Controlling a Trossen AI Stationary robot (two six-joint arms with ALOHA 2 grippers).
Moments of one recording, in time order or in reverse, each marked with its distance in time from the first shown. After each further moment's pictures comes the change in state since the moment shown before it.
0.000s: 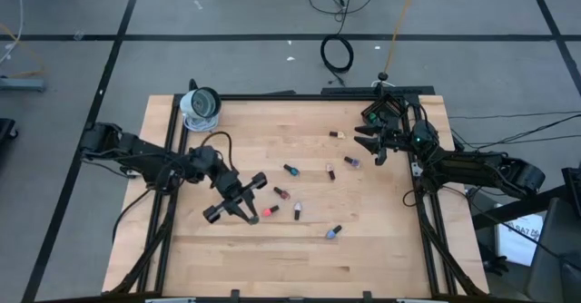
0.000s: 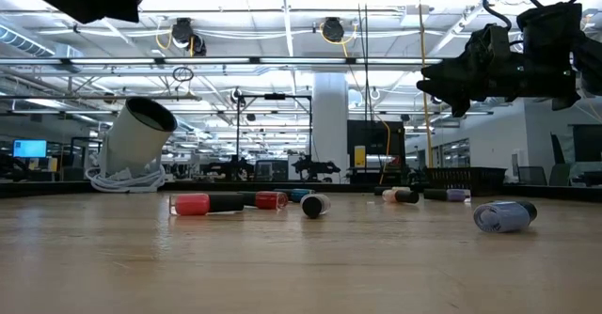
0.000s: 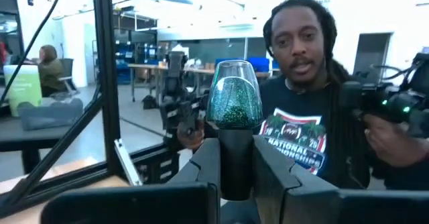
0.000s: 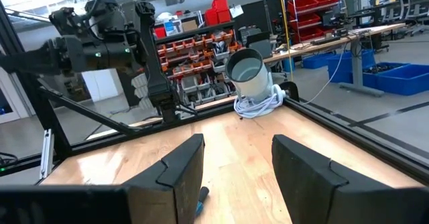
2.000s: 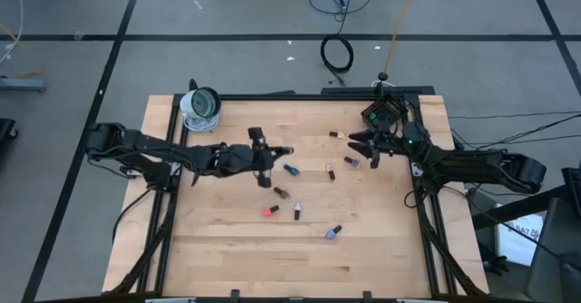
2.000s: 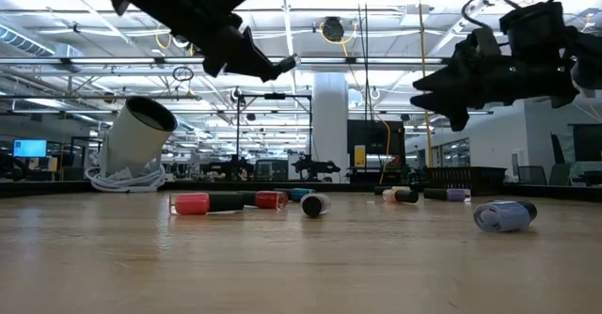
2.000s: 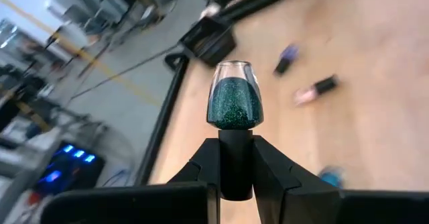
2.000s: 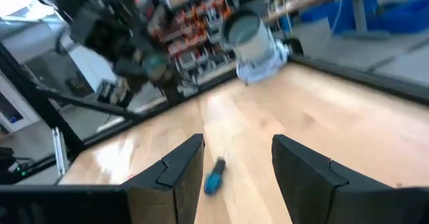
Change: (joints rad) left arm 0.082 0.063 0.205 -0.829 -1.269 0.607; right arm 0.140 0.004 0.044 -0.199 0.134 0.098
